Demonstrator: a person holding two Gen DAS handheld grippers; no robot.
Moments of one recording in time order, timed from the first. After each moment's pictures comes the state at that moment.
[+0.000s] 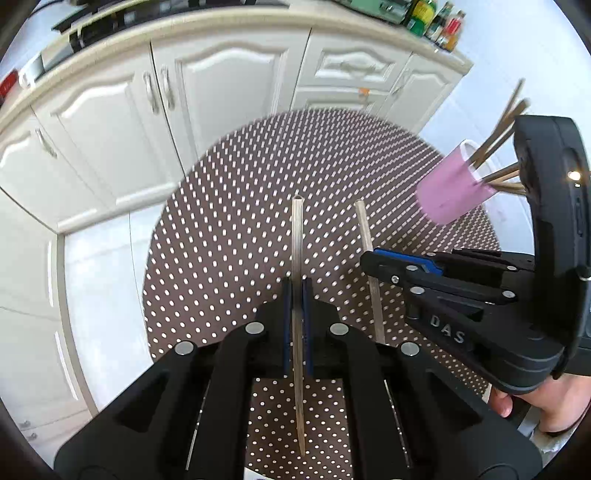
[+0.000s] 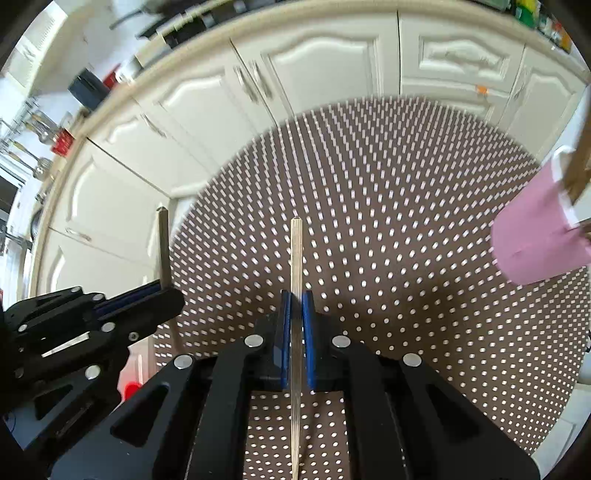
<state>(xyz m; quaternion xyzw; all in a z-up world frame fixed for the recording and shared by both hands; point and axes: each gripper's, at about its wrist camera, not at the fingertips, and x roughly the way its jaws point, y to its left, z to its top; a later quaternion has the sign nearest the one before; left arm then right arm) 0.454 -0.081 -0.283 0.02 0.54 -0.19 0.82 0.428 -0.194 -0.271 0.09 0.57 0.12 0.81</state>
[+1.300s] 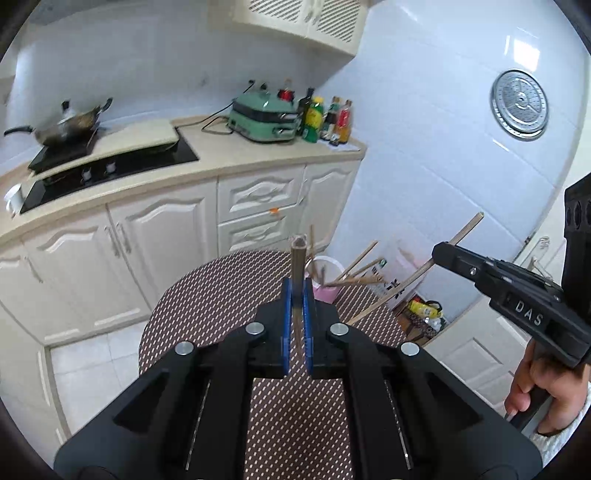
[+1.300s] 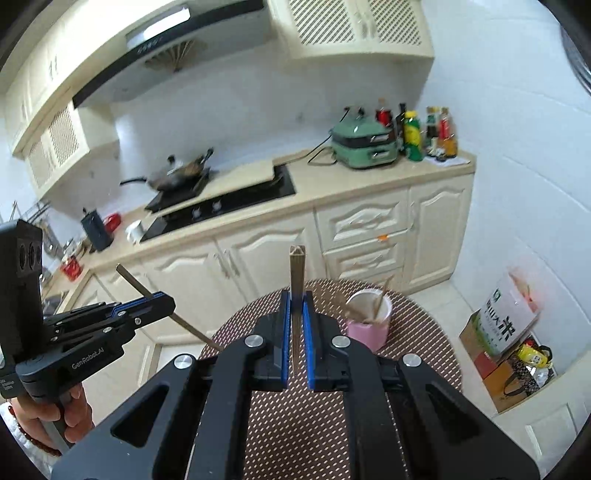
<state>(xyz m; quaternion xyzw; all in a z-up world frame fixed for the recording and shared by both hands) 0.352 -0.132 -0.092 0.02 0.34 -0.32 0.88 0.267 -0.289 -0.064 0.12 0.29 -0.01 0.95</state>
